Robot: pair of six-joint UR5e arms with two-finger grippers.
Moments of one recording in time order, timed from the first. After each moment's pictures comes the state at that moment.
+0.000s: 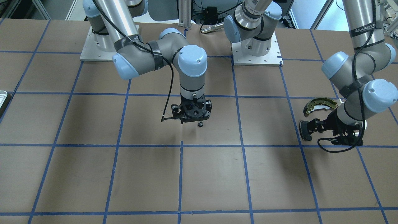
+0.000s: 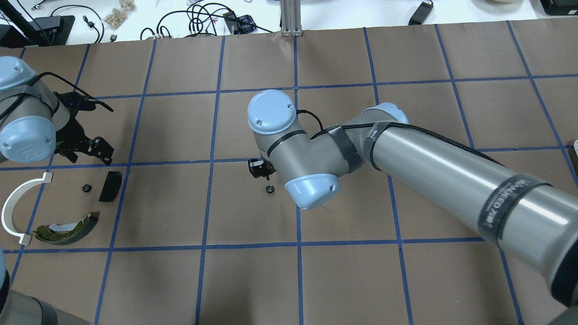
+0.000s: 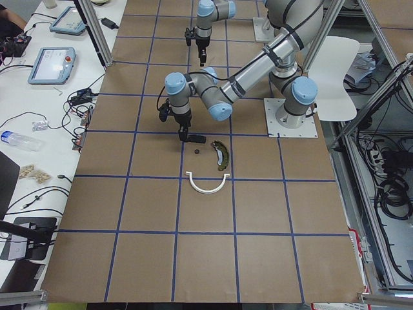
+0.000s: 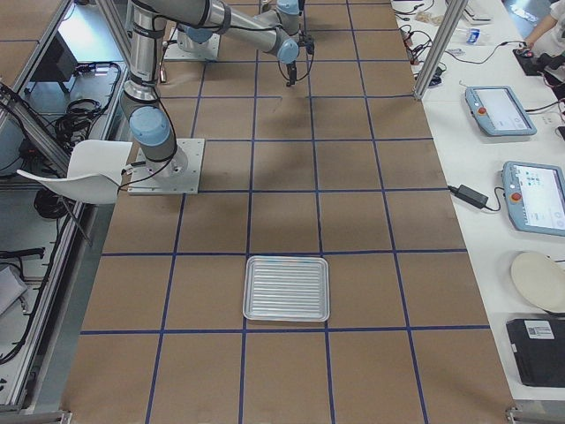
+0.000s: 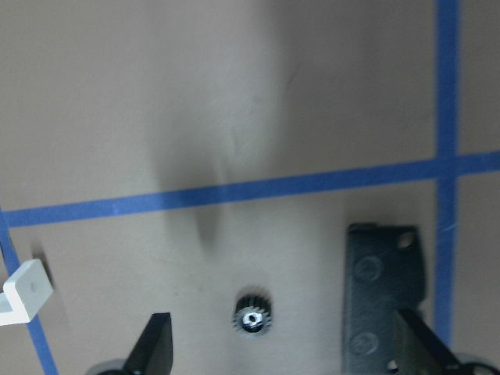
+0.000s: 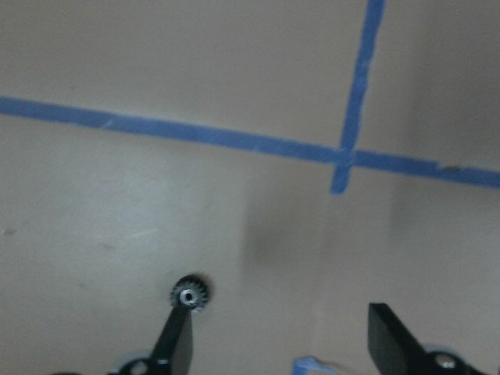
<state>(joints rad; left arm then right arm) -1.14 -1.88 -1.85 -1.02 1.68 0.51 2.02 -1.20 1.77 -2.22 -1.59 0.28</state>
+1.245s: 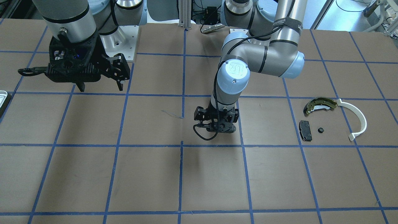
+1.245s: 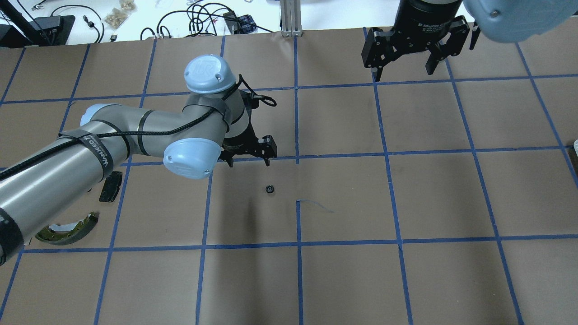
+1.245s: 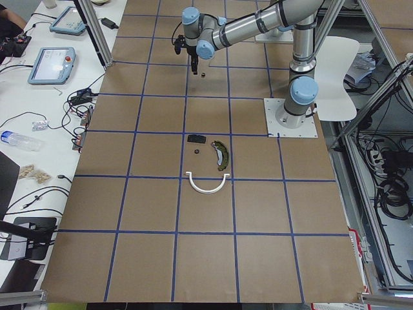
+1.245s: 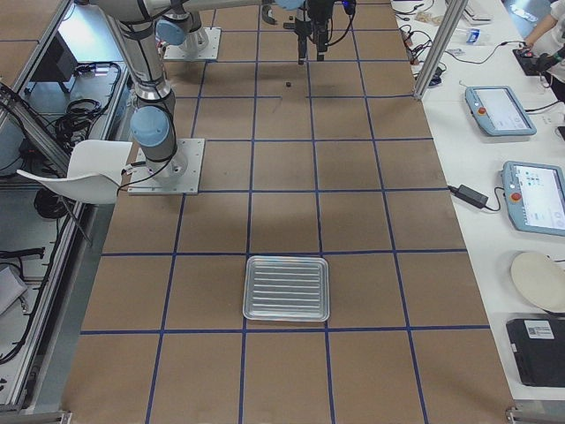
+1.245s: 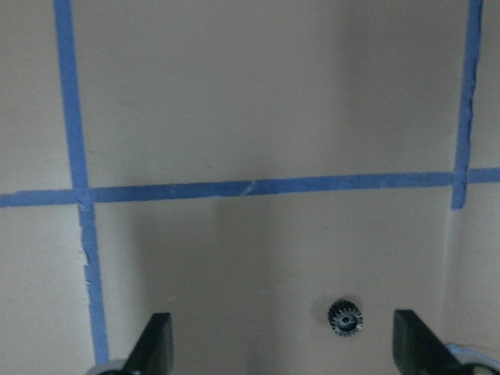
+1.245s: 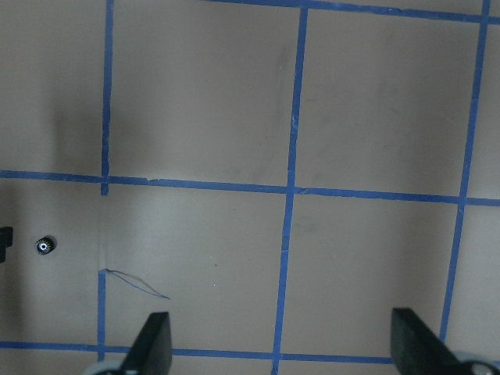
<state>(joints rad) -1.80 -1.89 -1.87 -1.01 1.51 -0.18 1.66 -1.46 1.40 -1.55 -1.60 0.02</state>
